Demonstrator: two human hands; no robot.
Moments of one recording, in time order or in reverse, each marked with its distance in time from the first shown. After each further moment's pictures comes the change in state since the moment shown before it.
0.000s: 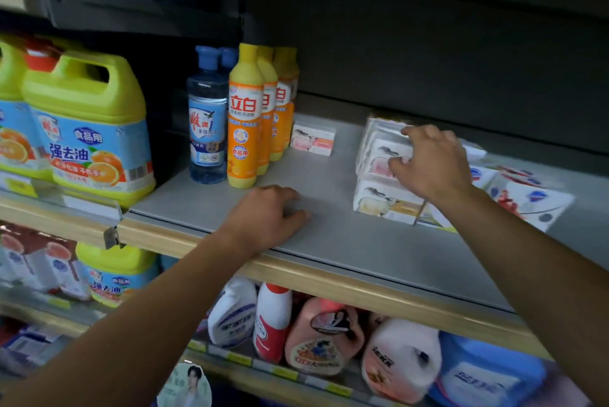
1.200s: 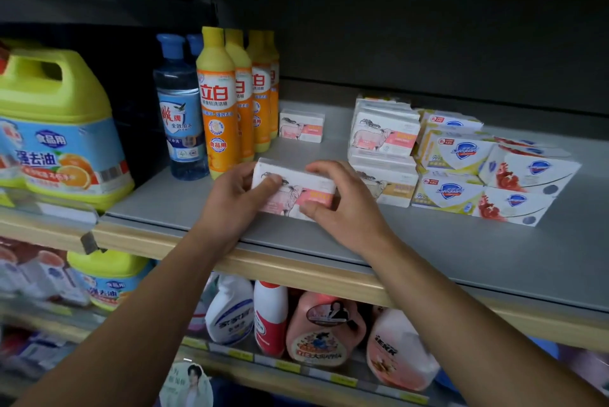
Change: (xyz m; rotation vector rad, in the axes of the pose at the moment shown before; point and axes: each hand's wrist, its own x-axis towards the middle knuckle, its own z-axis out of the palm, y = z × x) left_hand -0.004 0.002 0.010 -0.968 0.177 -0.045; right_hand -0.082 -0.073 0.049 1.014 -0.091 -0.191
